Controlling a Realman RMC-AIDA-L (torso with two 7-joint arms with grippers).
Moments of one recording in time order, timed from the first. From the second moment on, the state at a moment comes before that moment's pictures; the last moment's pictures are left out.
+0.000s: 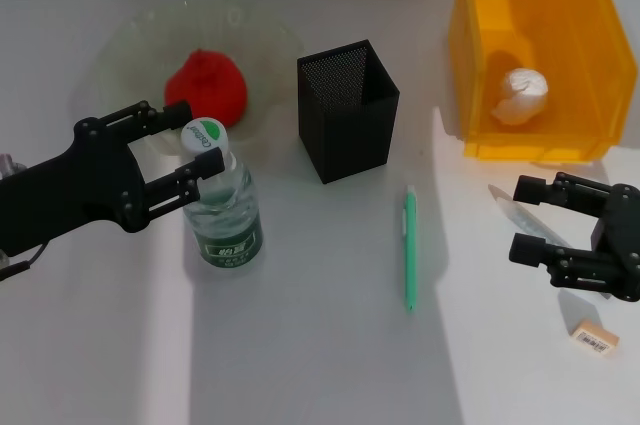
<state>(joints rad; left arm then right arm) -0.29 -2.07 0.86 0.62 1.56 1.64 -1.02 0.34 2.03 -0.57 -0.54 -1.92 -1.90 1.24</state>
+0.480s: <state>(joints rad) -0.28 -2.06 0.77 0.62 1.54 1.78 -1.04 0.34 2.03 -0.56 -0.54 -1.92 -1.91 1.24</state>
